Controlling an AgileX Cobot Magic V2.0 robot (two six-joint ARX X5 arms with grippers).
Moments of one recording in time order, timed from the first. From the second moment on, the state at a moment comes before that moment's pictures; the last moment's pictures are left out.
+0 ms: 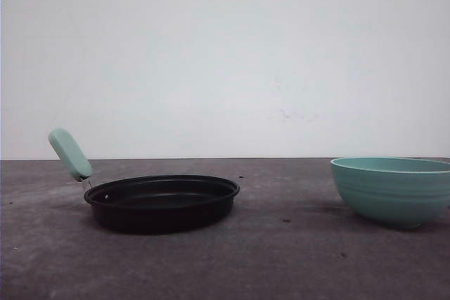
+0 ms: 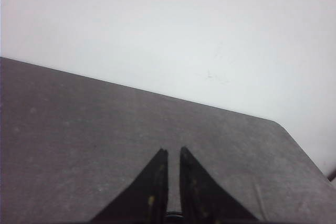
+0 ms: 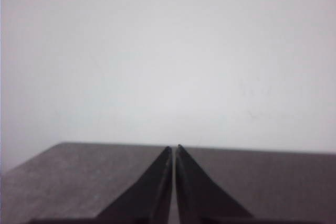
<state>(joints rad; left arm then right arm) 0.02 0.58 0.91 -0.45 0.35 -0.36 0.13 0.36 0.70 -0.20 -0.30 0.26</state>
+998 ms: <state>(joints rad) -0.03 0.60 0.94 -0.67 0.34 -0.28 0.13 0.41 0.75 -0.37 -0.34 0.23</state>
